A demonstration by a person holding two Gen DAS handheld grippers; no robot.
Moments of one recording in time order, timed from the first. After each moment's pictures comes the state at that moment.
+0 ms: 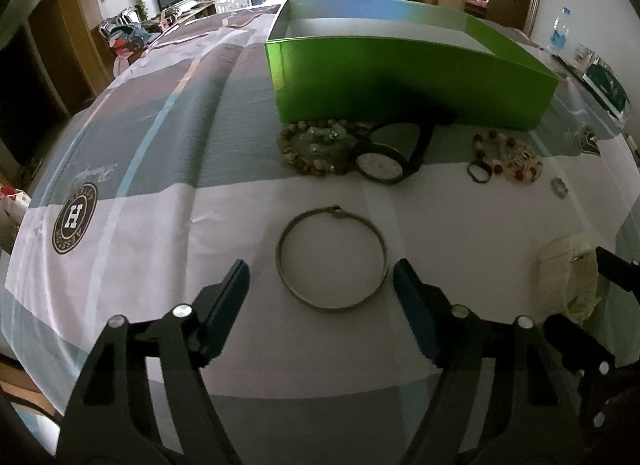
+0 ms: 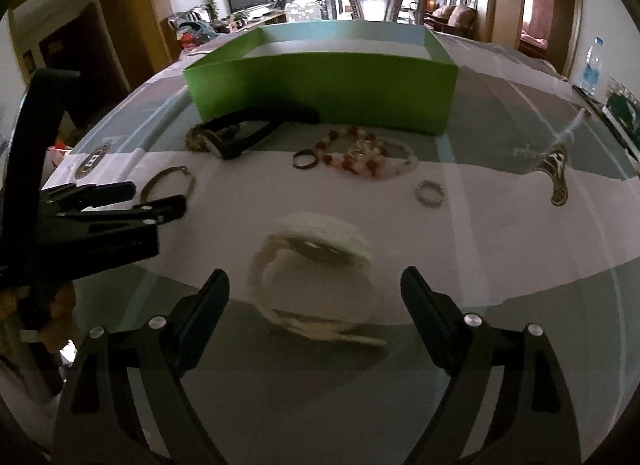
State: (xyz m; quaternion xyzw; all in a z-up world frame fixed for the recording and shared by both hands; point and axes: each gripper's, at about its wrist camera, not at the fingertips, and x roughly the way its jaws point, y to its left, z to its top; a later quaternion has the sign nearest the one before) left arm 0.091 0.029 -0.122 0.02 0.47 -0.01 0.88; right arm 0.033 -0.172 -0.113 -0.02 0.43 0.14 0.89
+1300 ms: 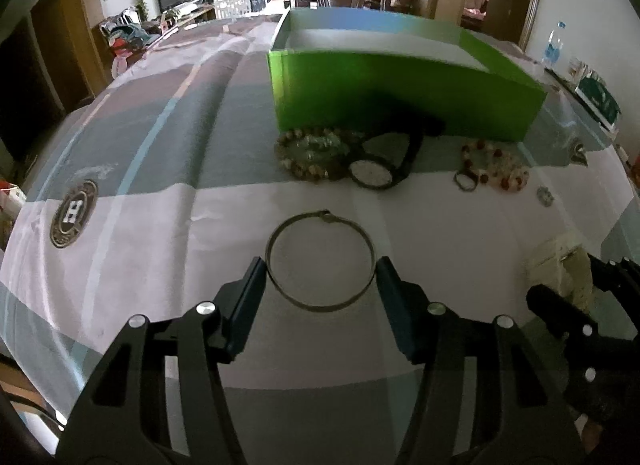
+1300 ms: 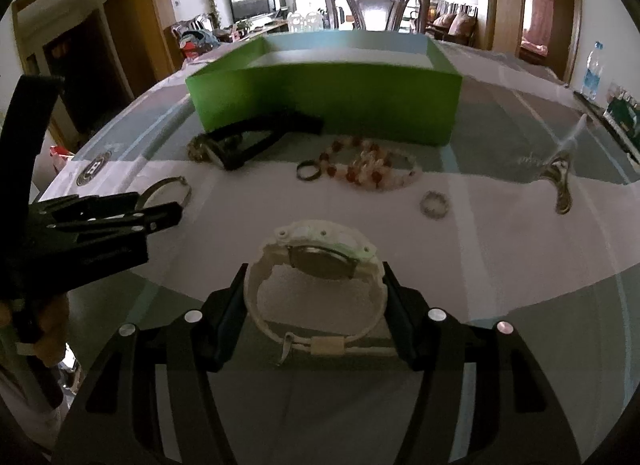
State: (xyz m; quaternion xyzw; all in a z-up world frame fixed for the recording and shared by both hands) left arm 0.078 0.028 -0.112 0.01 0.44 -0.02 0.90; right arm 0.036 -0.176 -0.108 -0.01 0.41 0.14 0.90
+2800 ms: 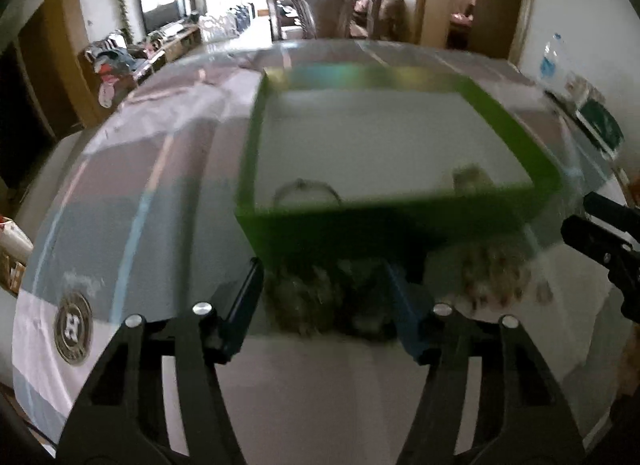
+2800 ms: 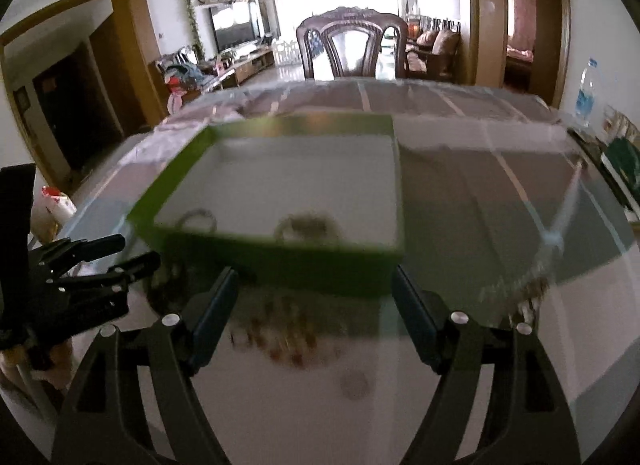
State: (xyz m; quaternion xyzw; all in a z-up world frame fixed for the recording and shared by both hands) left arm 0.165 0.014 -0.077 0.03 0.43 -0.05 0.90; right arm 0.134 -0.217 -0.062 0.01 0.39 0.11 0.91
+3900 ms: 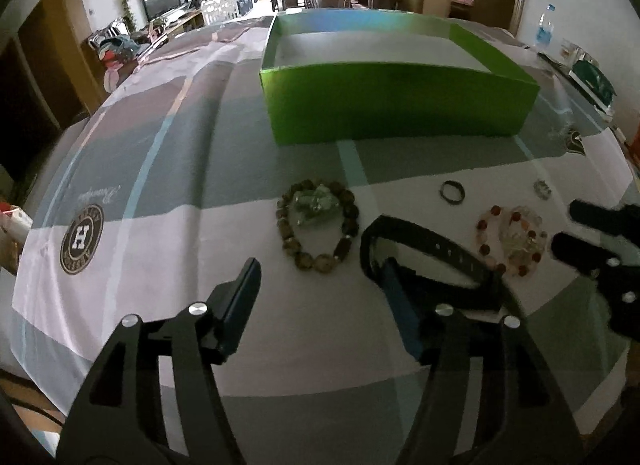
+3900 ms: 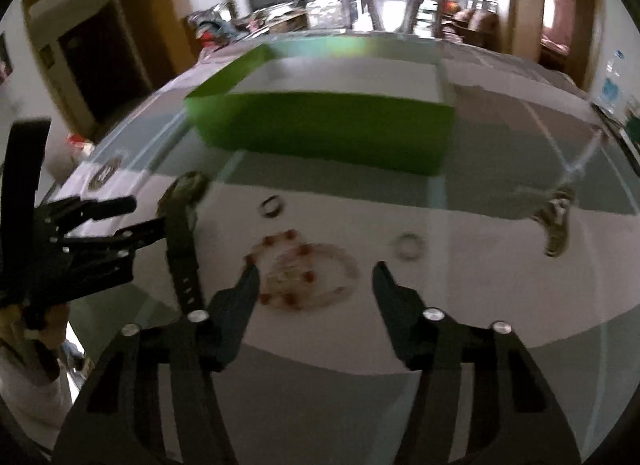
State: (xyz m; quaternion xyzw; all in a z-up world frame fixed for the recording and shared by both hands) left arm 0.084 0.021 -0.105 0.04 0.46 -0.03 0.89; right arm 0.052 -0.192 -0.092 -0.03 0.44 0.18 0.88
